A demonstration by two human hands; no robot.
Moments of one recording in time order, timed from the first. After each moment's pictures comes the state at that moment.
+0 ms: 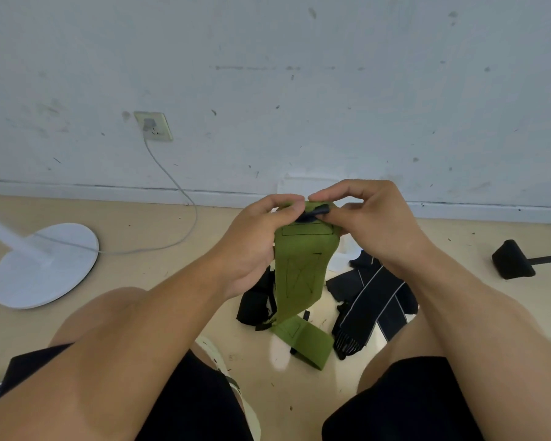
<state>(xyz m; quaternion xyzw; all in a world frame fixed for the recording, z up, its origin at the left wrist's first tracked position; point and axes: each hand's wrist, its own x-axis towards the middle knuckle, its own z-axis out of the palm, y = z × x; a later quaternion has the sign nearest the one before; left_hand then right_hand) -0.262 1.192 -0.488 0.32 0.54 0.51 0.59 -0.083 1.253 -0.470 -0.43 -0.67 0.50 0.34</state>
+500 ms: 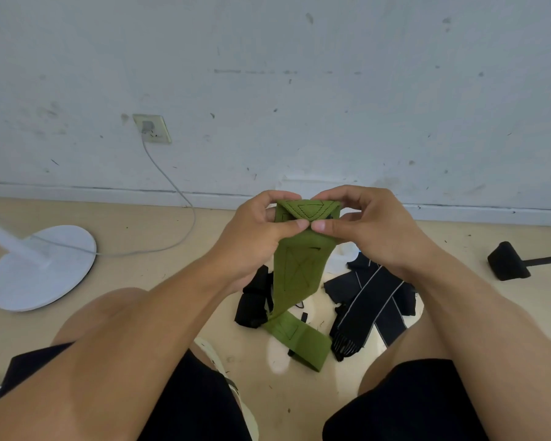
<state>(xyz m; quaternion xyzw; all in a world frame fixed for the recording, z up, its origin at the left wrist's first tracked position) -0.262 1.195 -0.487 0.40 0.58 0.47 0.52 -0.073 1.254 -0.470 -0.43 -0.66 0.54 0.30</state>
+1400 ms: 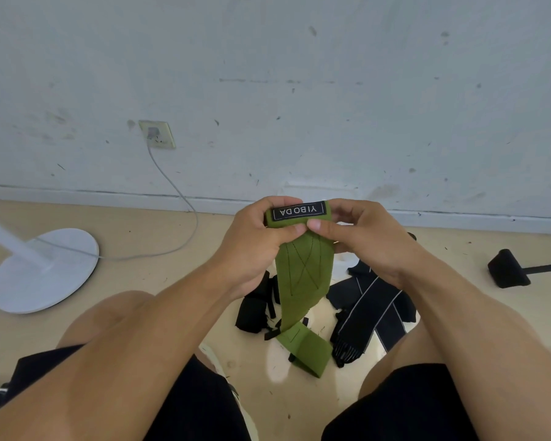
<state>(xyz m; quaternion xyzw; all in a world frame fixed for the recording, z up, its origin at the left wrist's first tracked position) -0.261 1.191 -0.489 0.35 0.57 0.53 0.52 -0.081 1.254 -0.479 -0.41 -0.63 0.60 0.27</state>
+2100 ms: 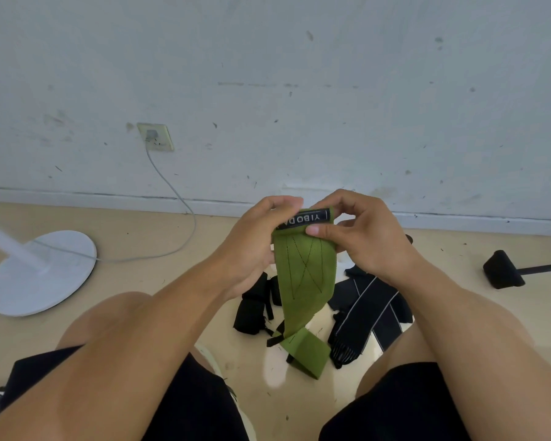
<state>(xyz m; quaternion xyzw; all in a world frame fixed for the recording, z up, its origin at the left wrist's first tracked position) -0.261 1.189 -0.478 0.34 0.54 0.50 0.59 -0.080 1.254 -0.481 -0.40 -0.68 0.51 0.34</state>
